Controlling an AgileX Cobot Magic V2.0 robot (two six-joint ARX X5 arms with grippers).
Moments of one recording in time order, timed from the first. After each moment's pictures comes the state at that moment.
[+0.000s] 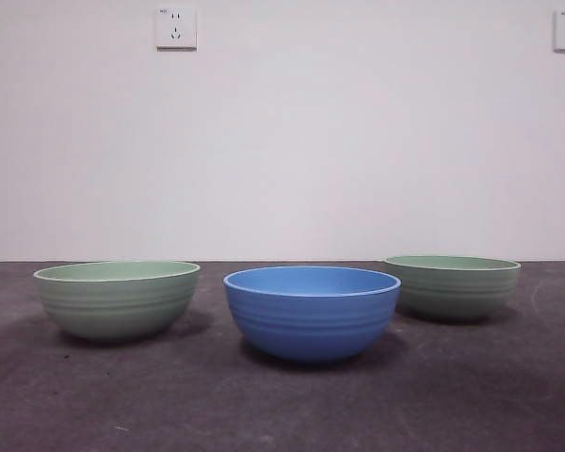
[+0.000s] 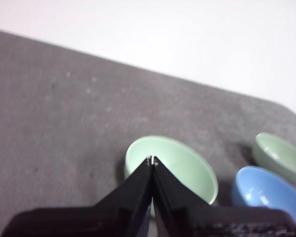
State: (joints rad) left arm 0.01 0.01 0.16 -0.27 0.29 -0.32; right arm 0.08 0.05 0.12 -0.16 -0.29 0.43
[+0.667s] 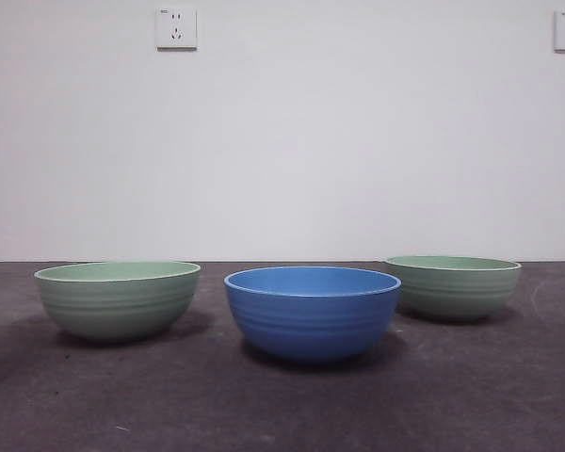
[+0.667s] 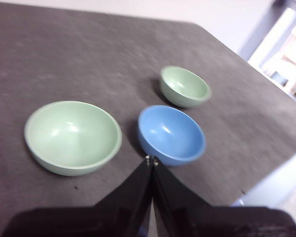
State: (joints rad) left arm 0.01 0.35 0.63 -0.73 0.68 -0.06; right arm 0.08 0.57 0.86 -0.94 -0.55 0.01
